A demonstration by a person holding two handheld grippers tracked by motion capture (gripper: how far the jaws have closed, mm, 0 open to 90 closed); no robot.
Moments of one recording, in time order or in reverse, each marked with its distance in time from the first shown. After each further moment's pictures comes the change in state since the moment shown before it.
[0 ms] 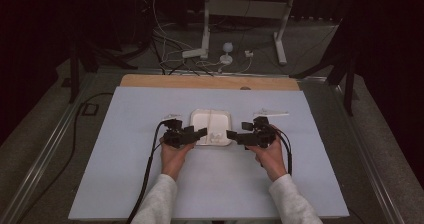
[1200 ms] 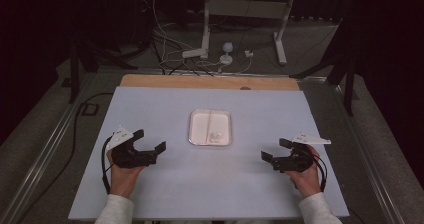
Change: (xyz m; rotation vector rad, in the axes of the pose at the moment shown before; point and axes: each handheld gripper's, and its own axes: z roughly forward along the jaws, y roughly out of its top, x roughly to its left) left arm 0.021 -0.030 -0.138 -0.186 0.149 0.273; right arm -0.035 -0.070 -0.087 -0.075 -0.124 -0.069
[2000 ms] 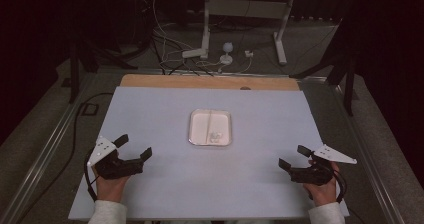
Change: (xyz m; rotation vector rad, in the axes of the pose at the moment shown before) left arm 0.007 -0.013 -0.036 -0.107 0.059 0.038; right arm -0.012 -0.029 -0.045 -0.125 -0.059 -0.001
